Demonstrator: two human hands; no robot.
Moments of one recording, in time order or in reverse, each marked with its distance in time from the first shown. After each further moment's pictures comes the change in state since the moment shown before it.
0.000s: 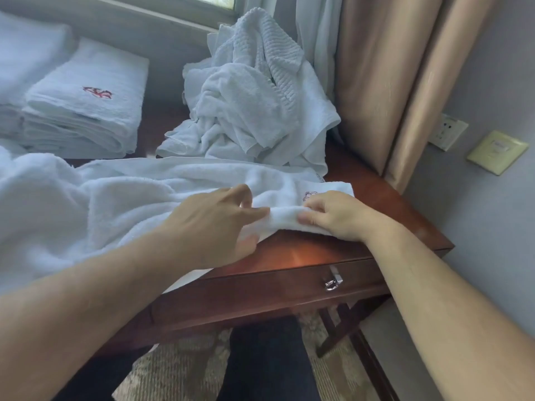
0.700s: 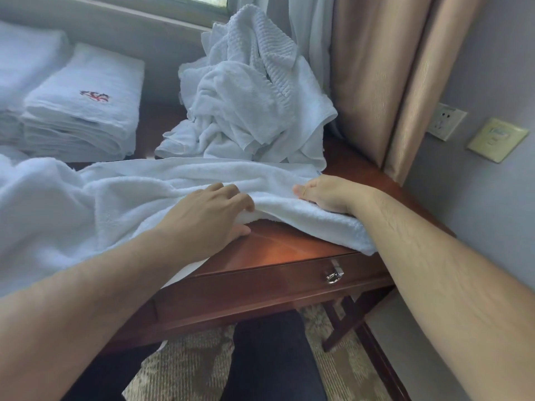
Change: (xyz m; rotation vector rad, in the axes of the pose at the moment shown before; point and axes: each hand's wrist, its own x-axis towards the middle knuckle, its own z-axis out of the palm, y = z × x) left_hand 0.002 -0.013 0.013 0.017 -0.020 -0.109; right_hand 0.029 -0.004 -0.015 0.033 -0.087 0.298
